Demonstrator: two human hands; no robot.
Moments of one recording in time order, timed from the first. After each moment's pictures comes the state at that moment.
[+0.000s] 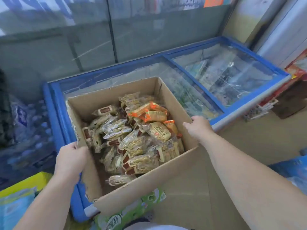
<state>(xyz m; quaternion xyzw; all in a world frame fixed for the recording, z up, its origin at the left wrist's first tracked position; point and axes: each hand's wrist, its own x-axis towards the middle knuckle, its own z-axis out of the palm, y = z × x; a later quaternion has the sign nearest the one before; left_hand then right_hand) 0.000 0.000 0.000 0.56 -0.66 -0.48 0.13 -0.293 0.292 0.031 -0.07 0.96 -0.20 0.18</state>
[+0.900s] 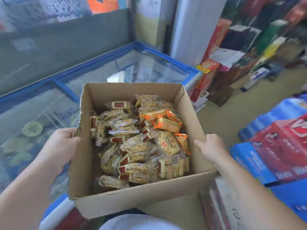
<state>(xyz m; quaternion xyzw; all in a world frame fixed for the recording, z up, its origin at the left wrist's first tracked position) -0.458 0.370 0.086 0.30 -0.81 -0.50 -0.01 -0.568 0.778 0.046 0.13 0.95 -0.25 0.12</state>
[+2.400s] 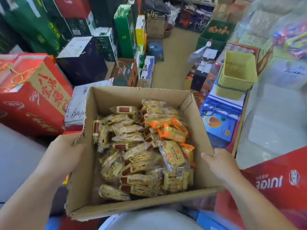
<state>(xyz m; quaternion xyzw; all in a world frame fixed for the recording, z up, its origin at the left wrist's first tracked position) -1.413 1.086 0.101 -0.07 -0.92 -0.35 -0.18 -1.171 1.419 0.015 0.50 0.82 -0.28 0.06</state>
